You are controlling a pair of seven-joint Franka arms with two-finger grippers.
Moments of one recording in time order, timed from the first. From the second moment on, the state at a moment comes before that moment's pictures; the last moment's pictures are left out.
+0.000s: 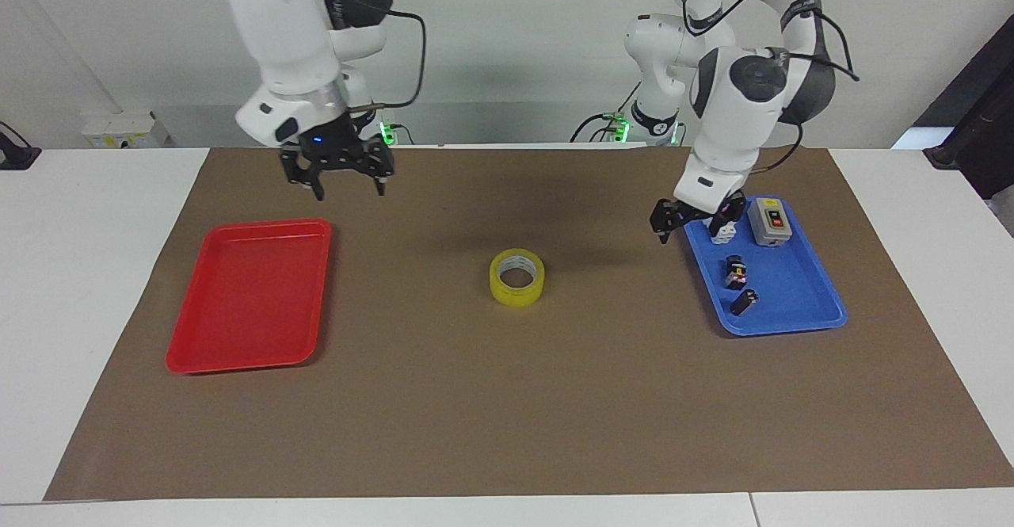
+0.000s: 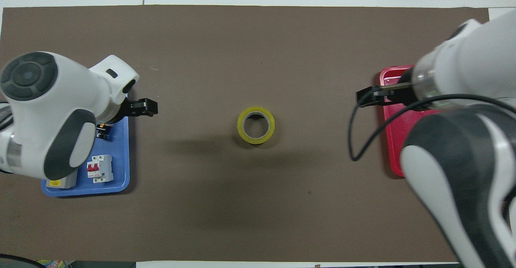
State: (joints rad) left arm -0.25 -0.04 0.02 -1.99 0.06 1.96 -0.28; right arm 0.43 0.05 -0.08 -1.70 0.03 1.83 0.31
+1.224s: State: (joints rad) left arm 0.03 -0.07 0.00 -1.68 0.01 1.59 0.11; right arm 0.63 0.40 -0.07 -1.86 0.03 2.34 0.45
